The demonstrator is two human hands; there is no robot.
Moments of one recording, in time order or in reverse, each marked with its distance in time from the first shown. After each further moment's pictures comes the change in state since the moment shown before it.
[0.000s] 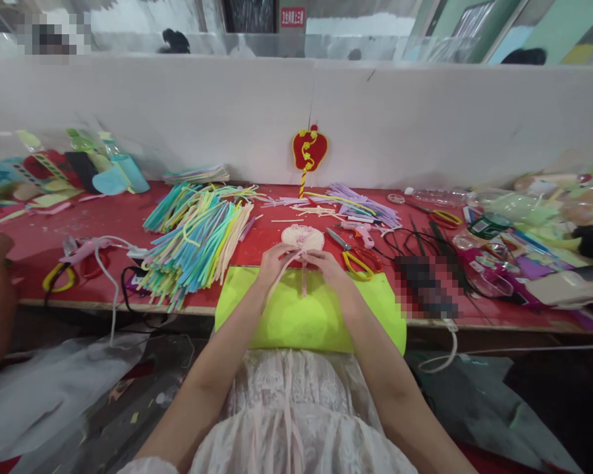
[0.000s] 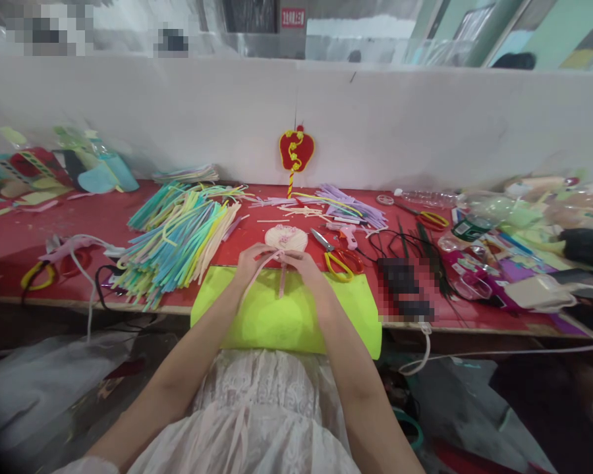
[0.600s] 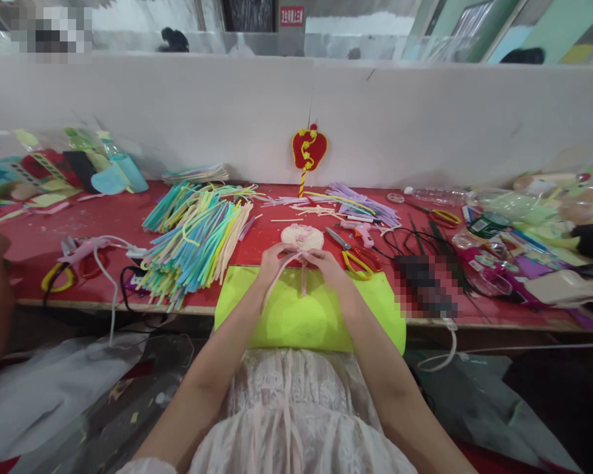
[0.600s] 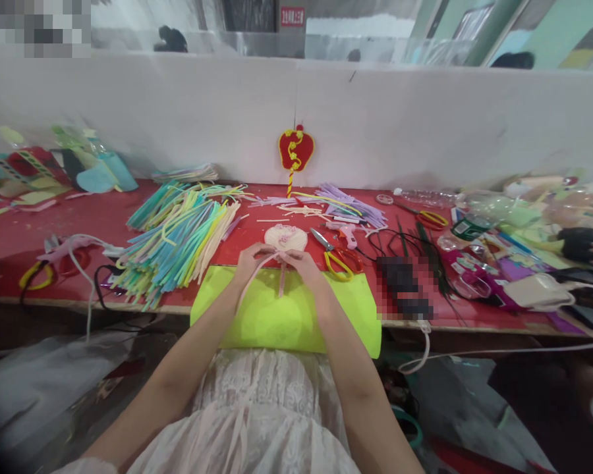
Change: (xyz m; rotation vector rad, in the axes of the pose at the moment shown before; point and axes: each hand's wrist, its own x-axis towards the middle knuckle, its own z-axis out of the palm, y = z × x) left_hand 0.001 -0.005 0.004 -0.175 0.043 -0.167; right_hand -0.003 -0.001 0.002 -0.087 0.010 -0.049
